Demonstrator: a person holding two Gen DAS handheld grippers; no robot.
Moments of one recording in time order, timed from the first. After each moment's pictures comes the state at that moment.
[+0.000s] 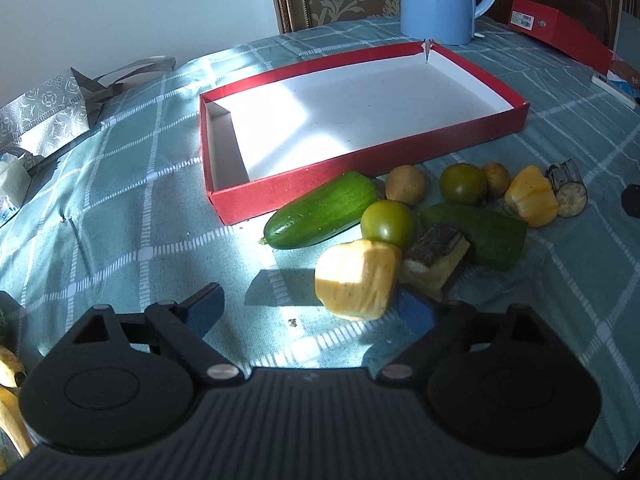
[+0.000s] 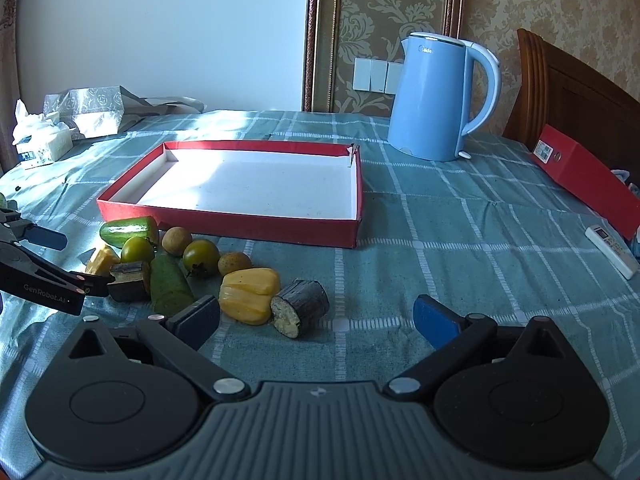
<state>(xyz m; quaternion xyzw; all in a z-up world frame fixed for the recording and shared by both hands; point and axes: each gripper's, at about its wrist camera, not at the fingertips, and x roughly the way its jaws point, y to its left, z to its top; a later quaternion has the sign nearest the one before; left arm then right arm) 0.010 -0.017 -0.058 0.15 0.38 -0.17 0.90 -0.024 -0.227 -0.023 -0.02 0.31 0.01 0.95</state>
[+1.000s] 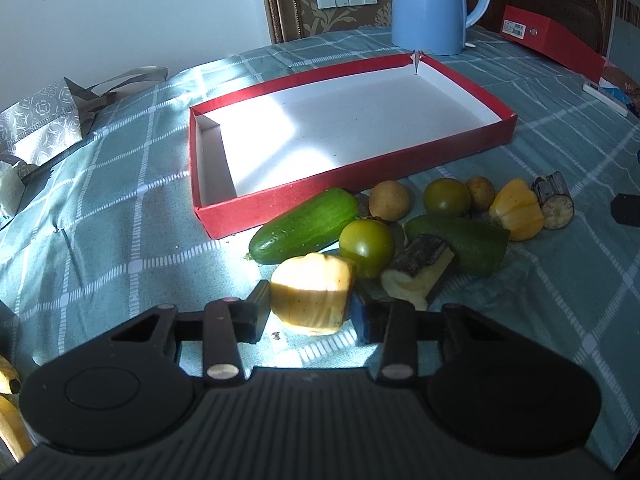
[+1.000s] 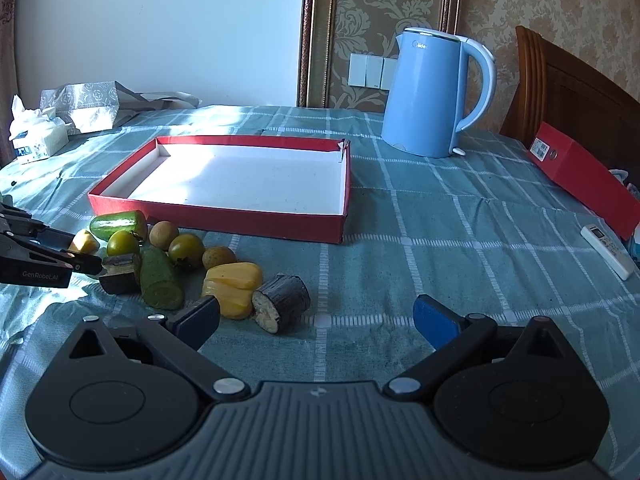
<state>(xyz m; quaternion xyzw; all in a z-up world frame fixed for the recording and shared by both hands) 0.006 -0.019 -0.050 0.13 0.37 -0.17 0.90 -0.023 -0.239 -0.024 -0.03 0.32 0.01 0.95</state>
